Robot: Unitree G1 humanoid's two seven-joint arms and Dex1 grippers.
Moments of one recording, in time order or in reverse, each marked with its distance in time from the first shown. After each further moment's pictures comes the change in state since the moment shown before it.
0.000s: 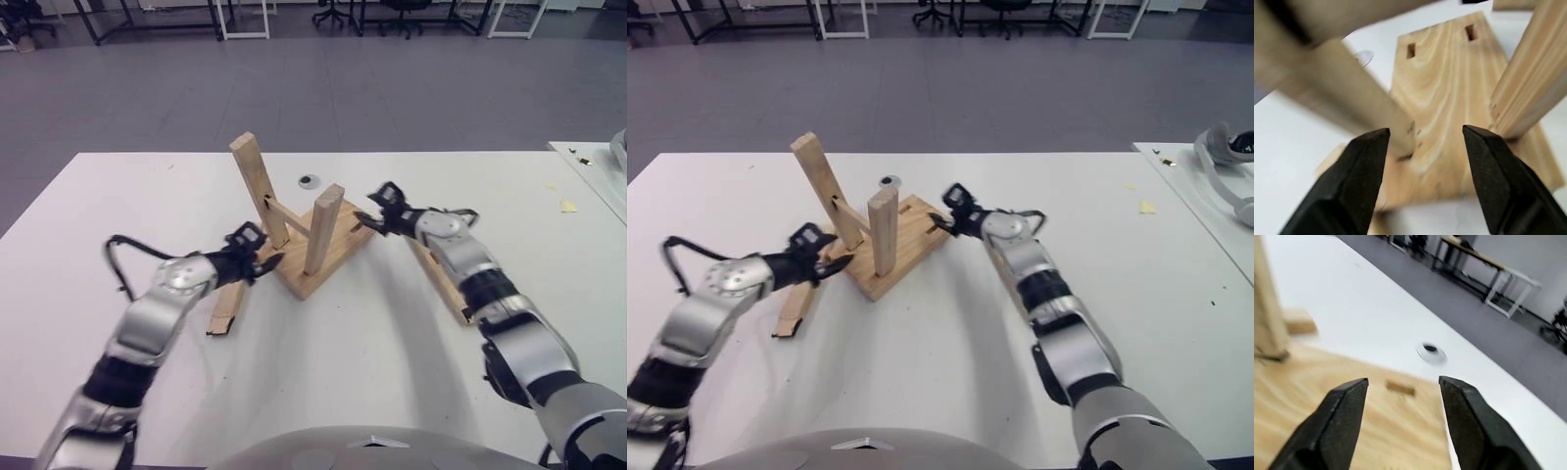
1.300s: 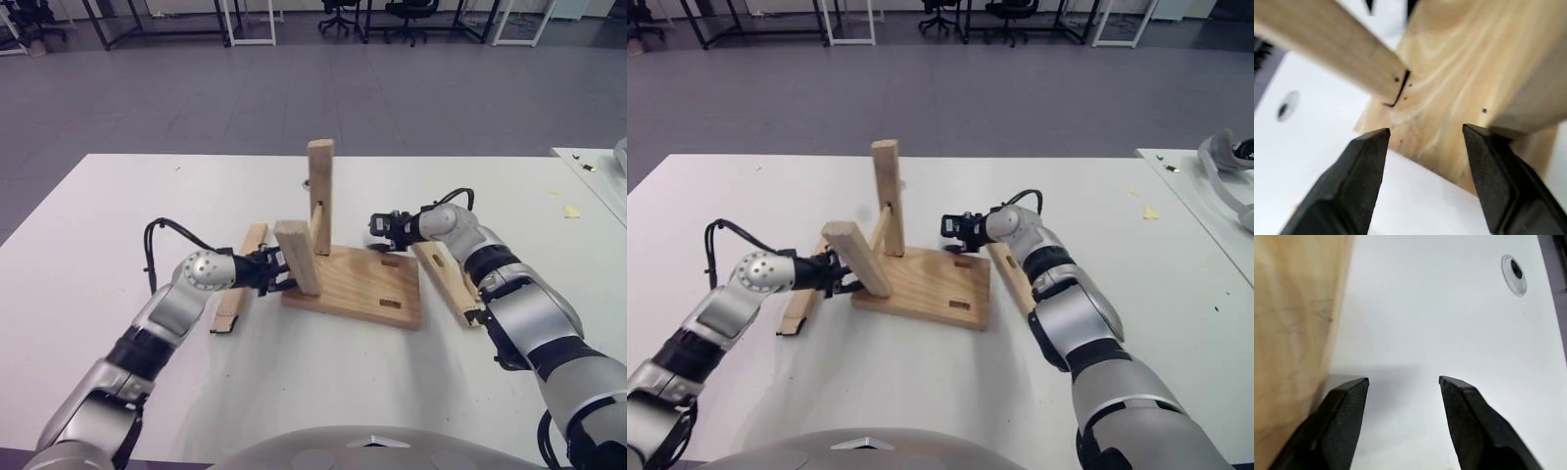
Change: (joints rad) left arm -0.157 0.037 -0.157 0.387 0.224 -0.459 -0.242; right arm -0.148 -0.147 0.111 0.414 -0.429 -0.281 0.286
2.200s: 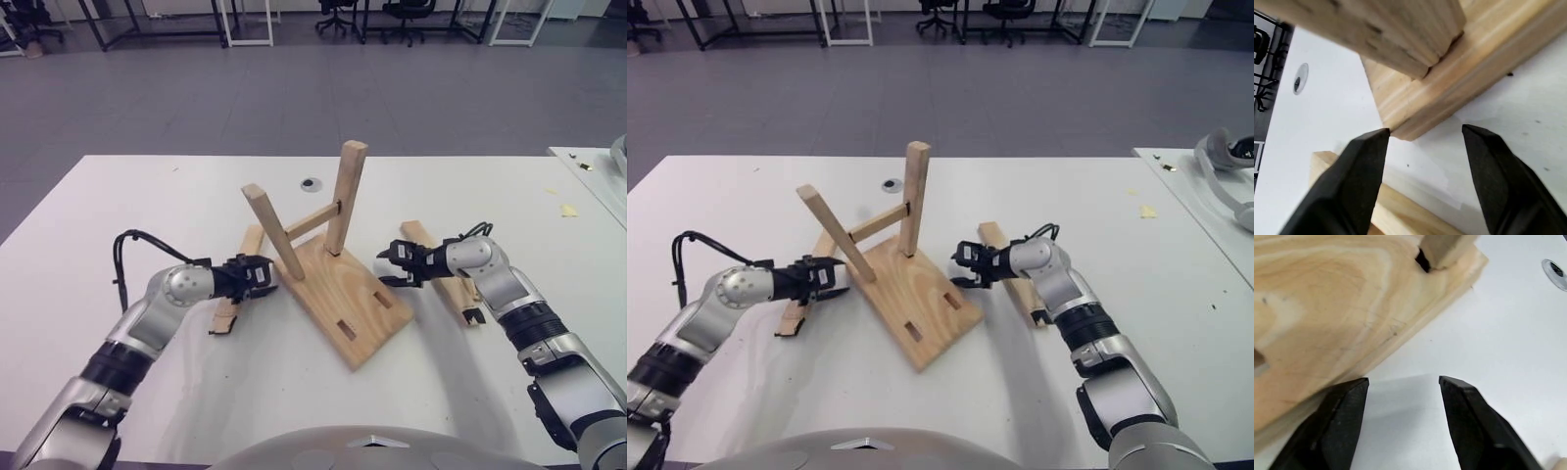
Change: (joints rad) left arm 0.096 0.058 0.053 0.023 0.185 -0.157 0.051; right arm 0.452 -0.152 -0.077 -0.806 0.213 0.395 0.185
